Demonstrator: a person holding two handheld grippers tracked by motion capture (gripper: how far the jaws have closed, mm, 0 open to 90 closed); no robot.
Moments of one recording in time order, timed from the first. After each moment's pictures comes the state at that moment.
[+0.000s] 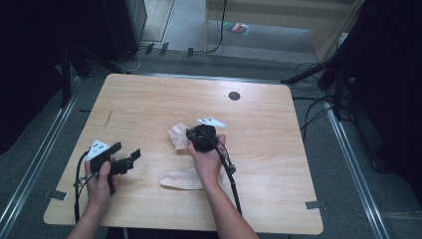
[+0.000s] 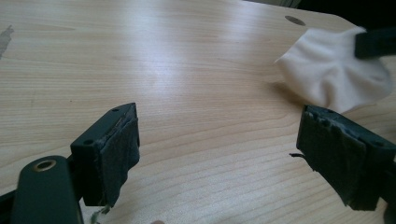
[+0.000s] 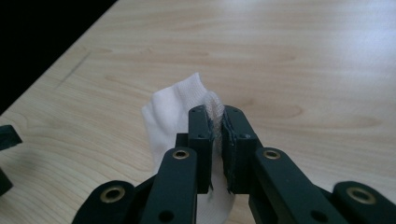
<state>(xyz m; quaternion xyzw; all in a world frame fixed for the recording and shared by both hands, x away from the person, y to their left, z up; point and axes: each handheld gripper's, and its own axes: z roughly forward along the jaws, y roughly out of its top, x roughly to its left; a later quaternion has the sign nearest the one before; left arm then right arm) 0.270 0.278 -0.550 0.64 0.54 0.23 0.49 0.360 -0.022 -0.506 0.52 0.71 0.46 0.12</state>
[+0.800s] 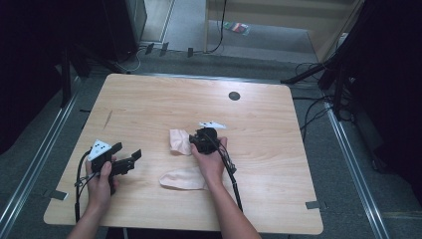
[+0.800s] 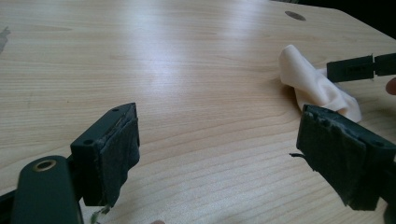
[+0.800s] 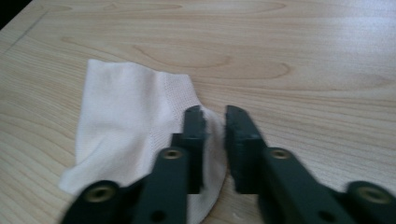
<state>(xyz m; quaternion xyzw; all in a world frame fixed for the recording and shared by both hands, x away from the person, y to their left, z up) 0.270 0.275 -0.550 0.65 0.54 0.23 0.49 0.375 -0.030 -0.541 0.53 0.73 0.42 0.11</state>
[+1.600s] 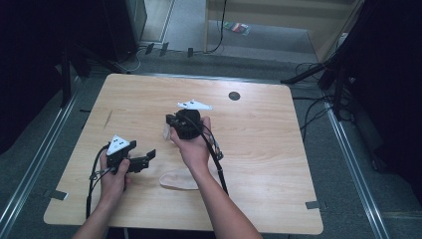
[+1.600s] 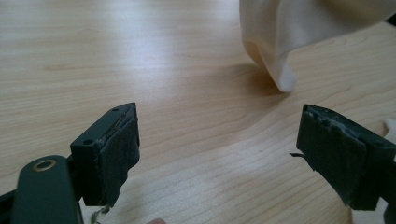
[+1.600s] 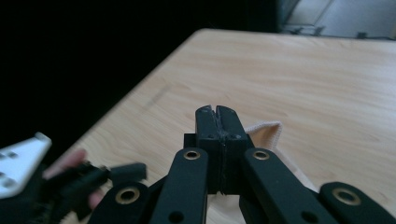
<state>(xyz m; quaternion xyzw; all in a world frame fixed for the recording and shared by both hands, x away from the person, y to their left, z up) 0.280 0.240 -0.538 0.68 0.51 0.21 0.48 0.355 0.017 -0.432 0.44 0.73 0.52 0.09</state>
